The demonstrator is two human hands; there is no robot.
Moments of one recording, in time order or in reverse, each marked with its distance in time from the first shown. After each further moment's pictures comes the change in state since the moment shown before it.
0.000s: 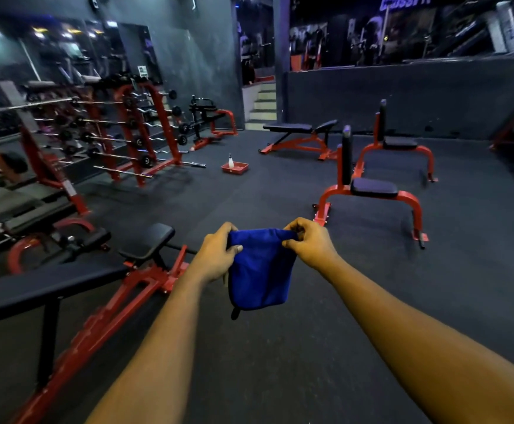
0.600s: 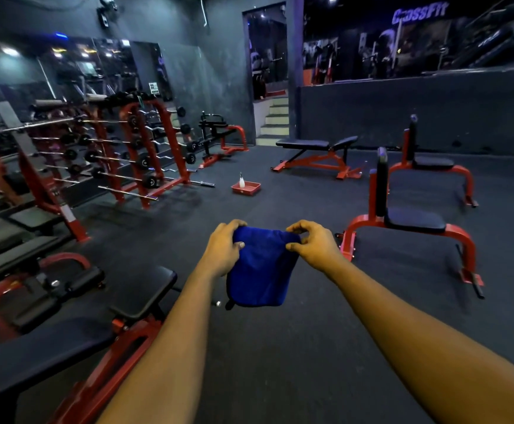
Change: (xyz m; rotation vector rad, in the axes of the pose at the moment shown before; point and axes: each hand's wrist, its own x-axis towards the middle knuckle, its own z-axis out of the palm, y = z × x) left_hand 0.355 -0.099 -0.039 0.076 0.077 0.021; right_hand 0.352 0.002 0.075 0.014 -0.061 -0.001
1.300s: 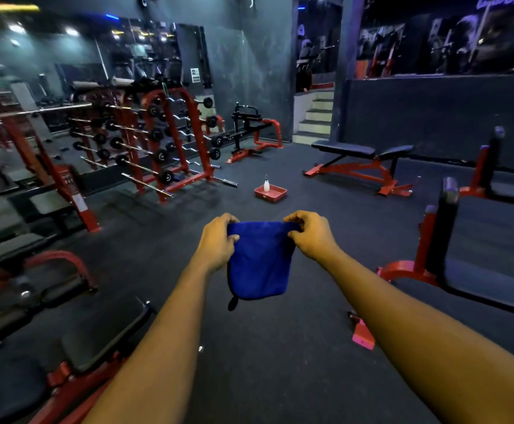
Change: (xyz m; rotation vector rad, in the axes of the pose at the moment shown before) left_hand 0.386 -0.022 0.095 0.007 0.196 -0.180; right_hand 0.431 0.077 -0.045 -0.068 -0.131 -0.071
